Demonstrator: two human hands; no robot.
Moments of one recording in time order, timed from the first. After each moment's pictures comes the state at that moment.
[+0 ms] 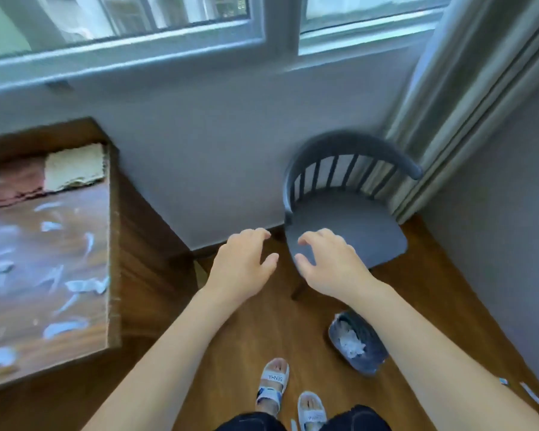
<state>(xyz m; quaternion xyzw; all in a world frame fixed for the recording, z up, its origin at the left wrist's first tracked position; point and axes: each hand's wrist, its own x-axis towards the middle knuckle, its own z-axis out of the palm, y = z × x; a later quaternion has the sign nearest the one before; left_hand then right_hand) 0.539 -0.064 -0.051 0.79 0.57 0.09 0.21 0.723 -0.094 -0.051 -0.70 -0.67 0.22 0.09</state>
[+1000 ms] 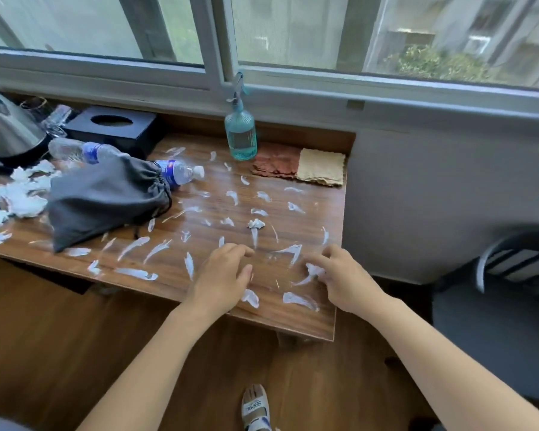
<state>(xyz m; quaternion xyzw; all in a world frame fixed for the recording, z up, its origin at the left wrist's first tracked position) 0.114 -0.136 -0.034 0.59 0.76 0.17 0.21 0.365 -0.031 -0.057 -0.41 -0.88 0.24 0.02</state>
